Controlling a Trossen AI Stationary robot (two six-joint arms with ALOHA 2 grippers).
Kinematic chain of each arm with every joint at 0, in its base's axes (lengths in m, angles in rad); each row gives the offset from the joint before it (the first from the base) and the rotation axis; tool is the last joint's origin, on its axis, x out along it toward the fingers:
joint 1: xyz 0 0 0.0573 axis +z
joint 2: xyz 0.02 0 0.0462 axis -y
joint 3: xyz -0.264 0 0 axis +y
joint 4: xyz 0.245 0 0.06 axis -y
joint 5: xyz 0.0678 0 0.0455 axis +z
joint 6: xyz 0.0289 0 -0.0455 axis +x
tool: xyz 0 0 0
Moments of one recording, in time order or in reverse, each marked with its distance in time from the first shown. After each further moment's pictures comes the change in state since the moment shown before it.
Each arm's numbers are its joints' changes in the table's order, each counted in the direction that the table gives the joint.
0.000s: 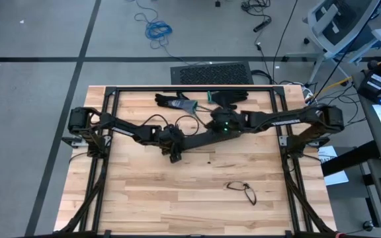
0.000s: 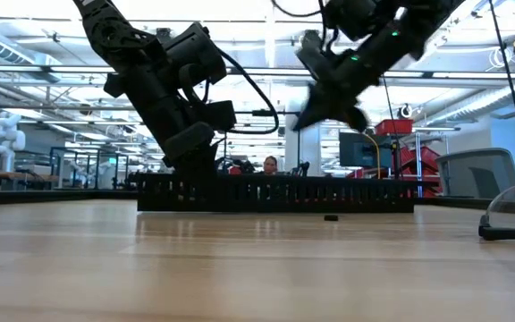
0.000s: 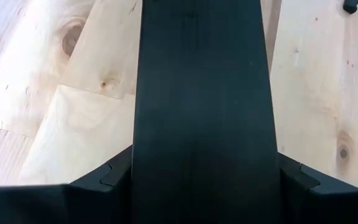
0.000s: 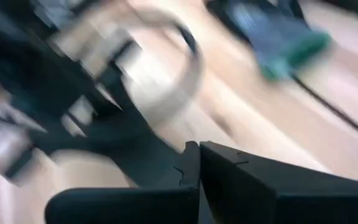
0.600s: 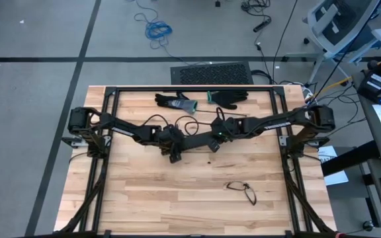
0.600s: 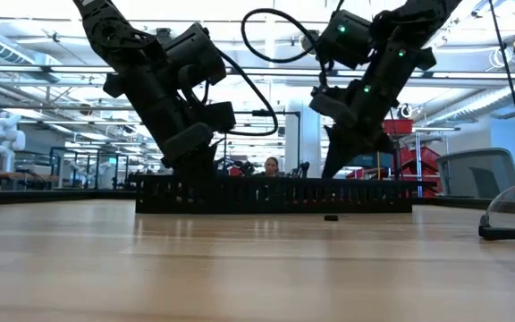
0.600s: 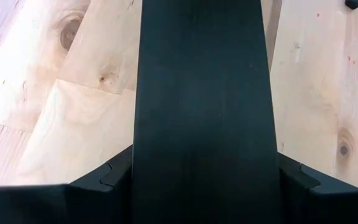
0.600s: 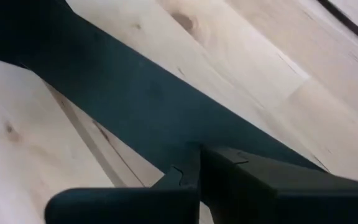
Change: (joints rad) left arm 0.000 0.000 0.000 -0.006 -0.002 -0.009; right arm 0.056 -0.093 -0.001 -0.288 -0.046 0.041
